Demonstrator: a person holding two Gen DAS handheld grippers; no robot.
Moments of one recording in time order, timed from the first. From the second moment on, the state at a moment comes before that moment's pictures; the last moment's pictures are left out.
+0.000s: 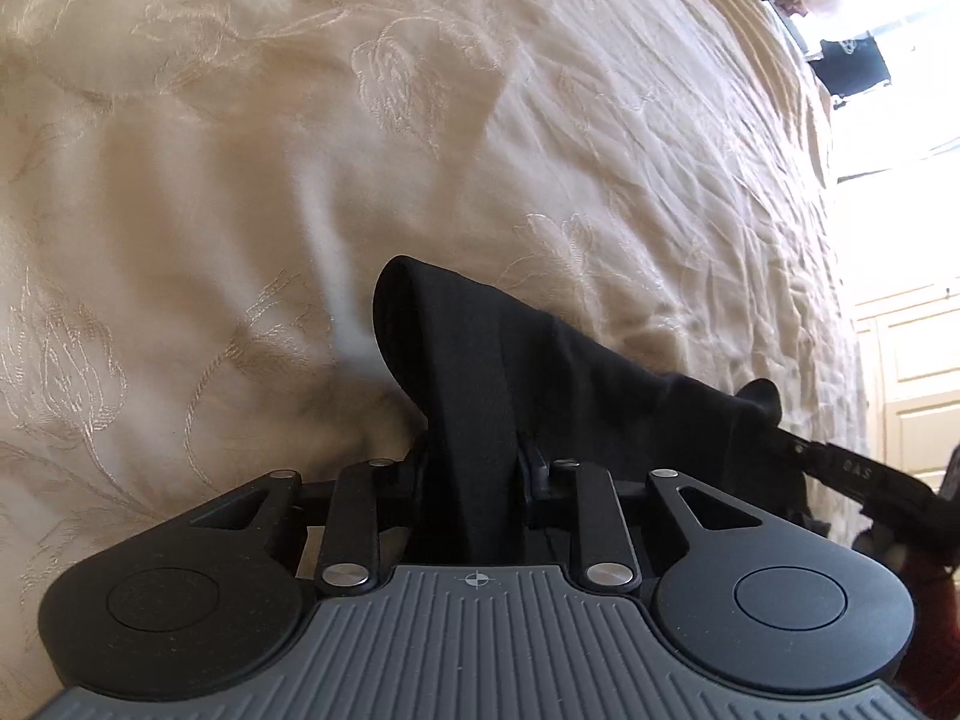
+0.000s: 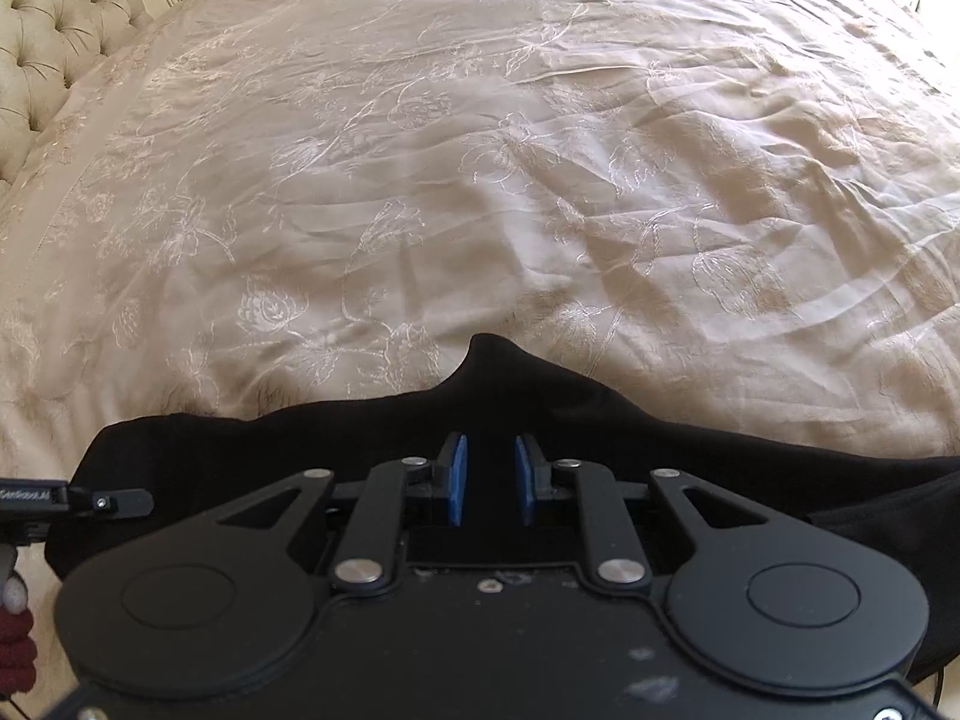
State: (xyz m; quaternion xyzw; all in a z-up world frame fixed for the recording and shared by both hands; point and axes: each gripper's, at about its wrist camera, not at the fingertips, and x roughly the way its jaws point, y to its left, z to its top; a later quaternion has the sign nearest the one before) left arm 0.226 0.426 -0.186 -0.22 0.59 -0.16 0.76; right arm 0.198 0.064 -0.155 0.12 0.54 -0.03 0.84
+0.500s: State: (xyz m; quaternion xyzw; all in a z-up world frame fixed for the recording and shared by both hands) left arm 0.205 0.415 -0.125 -0.21 0.55 -0.15 0.80; right arm 0.208 0.053 -0.178 0.13 0.56 -0.04 0.82
